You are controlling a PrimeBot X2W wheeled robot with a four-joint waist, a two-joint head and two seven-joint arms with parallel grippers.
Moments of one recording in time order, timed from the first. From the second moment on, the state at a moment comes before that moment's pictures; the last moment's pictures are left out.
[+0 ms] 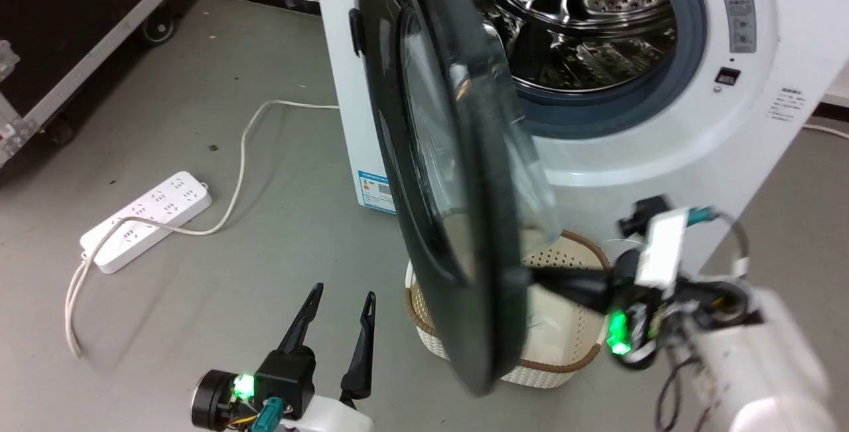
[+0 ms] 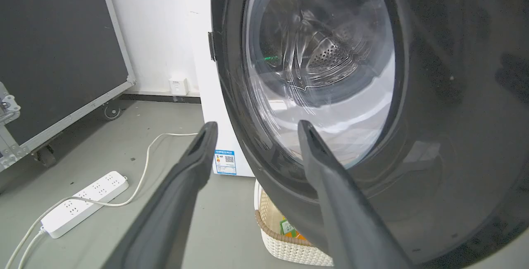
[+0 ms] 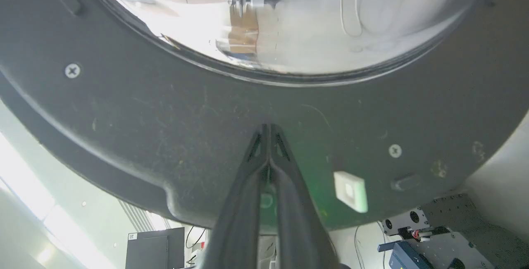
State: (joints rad) left arm -0.04 0.05 -0.24 0.14 -0.07 0.03 -0.26; right arm -0.63 -0.06 -0.01 0.78 1.47 0.13 1.13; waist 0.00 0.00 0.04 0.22
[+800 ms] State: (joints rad) left arm 0.00 0.05 -0.16 0.14 -0.09 0.03 -0.26; right arm -0.41 -0.25 0.30 0.31 1.33 0.13 0.36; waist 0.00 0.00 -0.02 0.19
